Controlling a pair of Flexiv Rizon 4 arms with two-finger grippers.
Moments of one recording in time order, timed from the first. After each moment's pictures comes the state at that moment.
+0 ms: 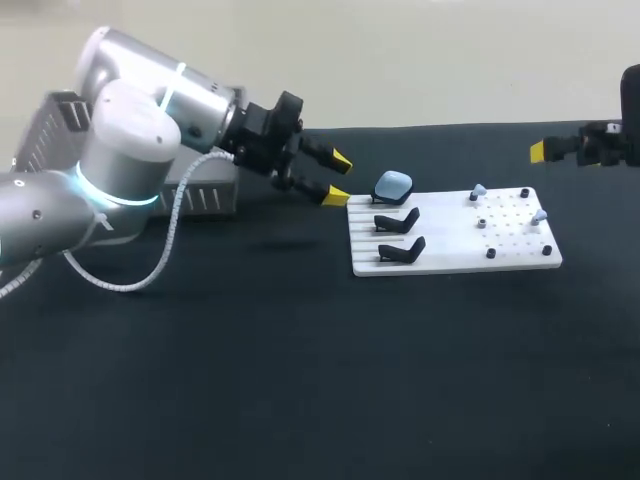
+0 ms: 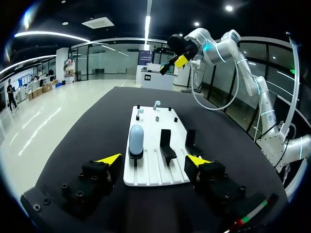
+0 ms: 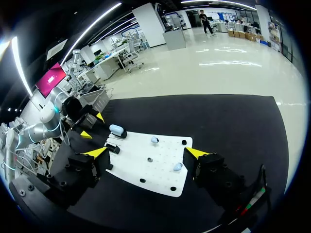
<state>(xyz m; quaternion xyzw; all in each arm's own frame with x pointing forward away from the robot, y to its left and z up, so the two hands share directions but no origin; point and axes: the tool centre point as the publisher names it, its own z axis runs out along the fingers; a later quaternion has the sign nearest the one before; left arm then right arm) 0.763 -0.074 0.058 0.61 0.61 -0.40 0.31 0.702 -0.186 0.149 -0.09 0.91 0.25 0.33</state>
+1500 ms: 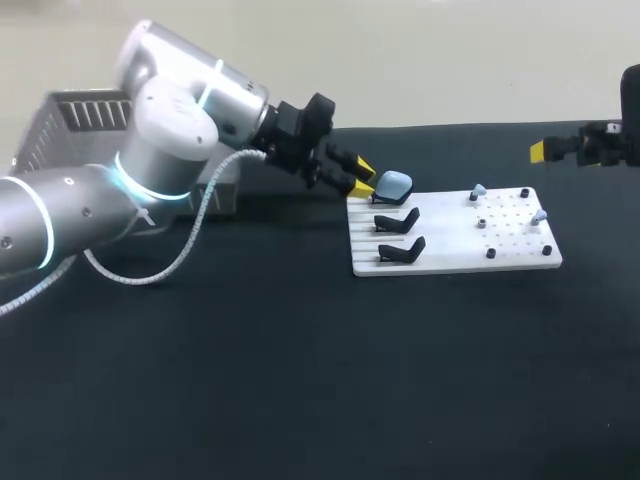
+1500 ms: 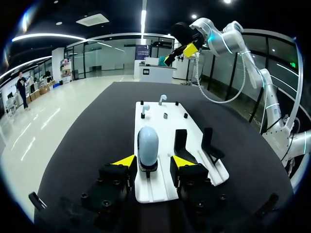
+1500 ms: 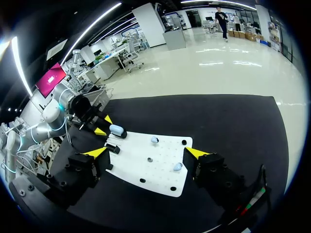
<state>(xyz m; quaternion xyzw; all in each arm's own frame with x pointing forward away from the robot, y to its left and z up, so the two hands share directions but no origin) 0.780 -0.110 0.040 0.64 0.60 -0.38 0.30 0.702 -0.186 0.149 -0.09 0.91 0.25 0.33</state>
